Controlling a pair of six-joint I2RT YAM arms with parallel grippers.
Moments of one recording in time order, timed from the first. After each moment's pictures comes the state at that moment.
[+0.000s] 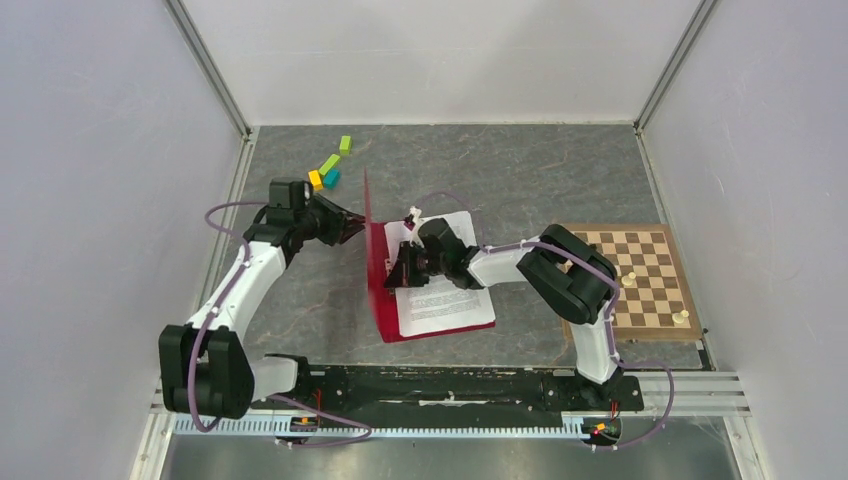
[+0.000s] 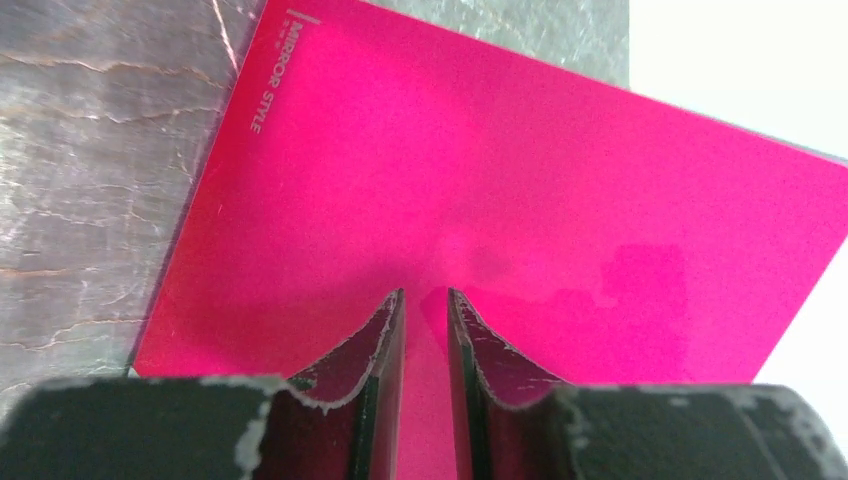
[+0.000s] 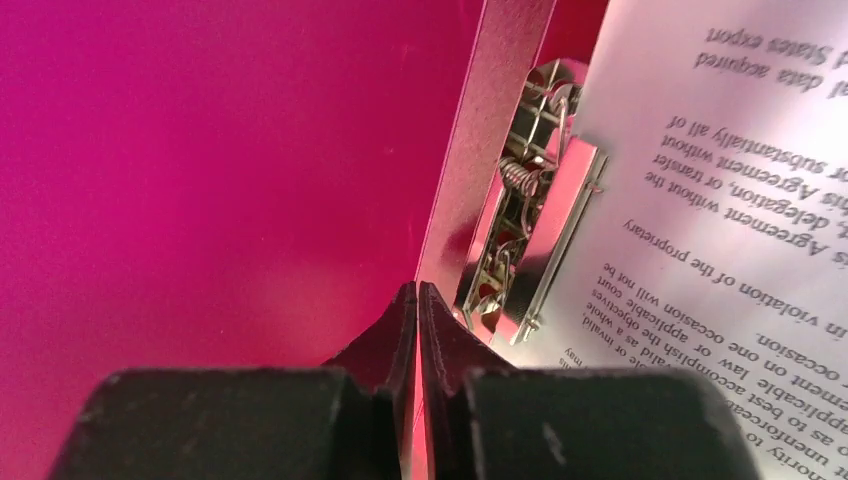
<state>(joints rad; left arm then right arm) -0.08 1.23 0.86 -0.37 0.38 -1.15 0.84 2.02 1.05 0.36 -0.39 0.82</state>
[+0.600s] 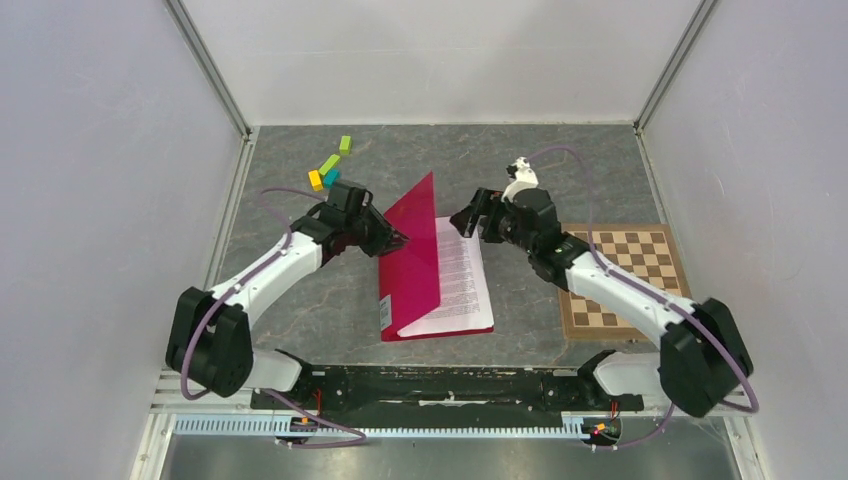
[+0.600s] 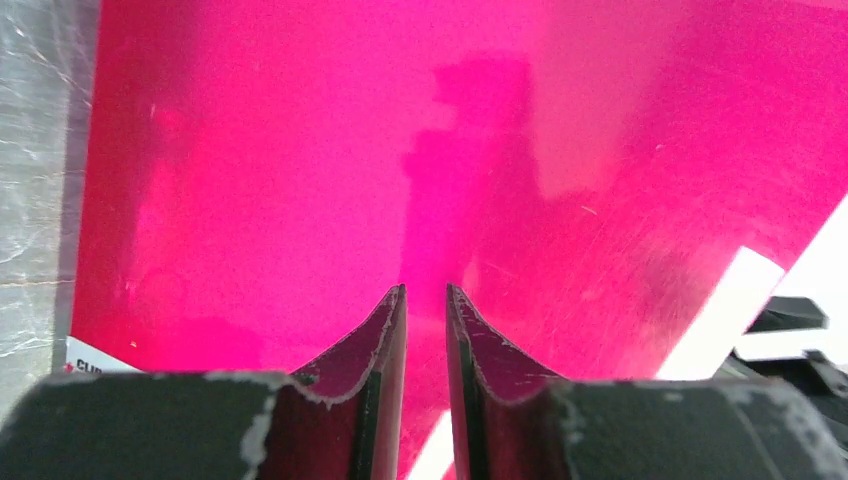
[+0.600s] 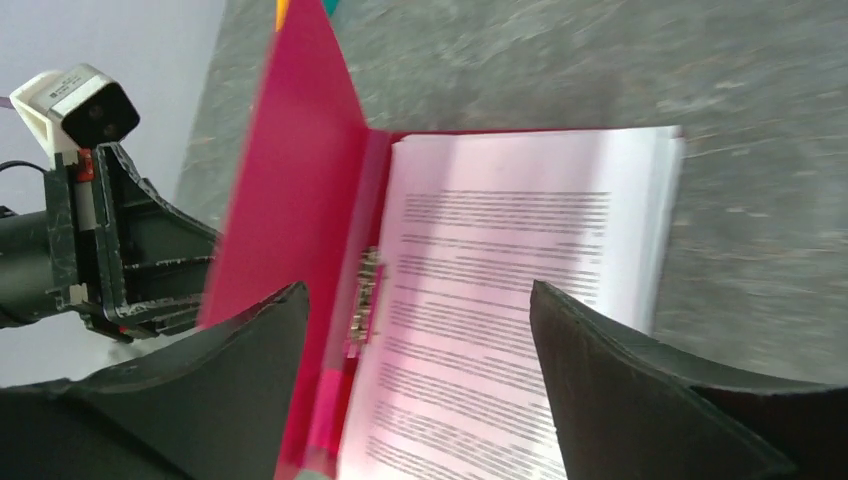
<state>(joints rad) -0.41 1.36 0.94 -0.40 0.24 -1.15 0.58 1.35 0.81 0.14 -0.08 0.66</state>
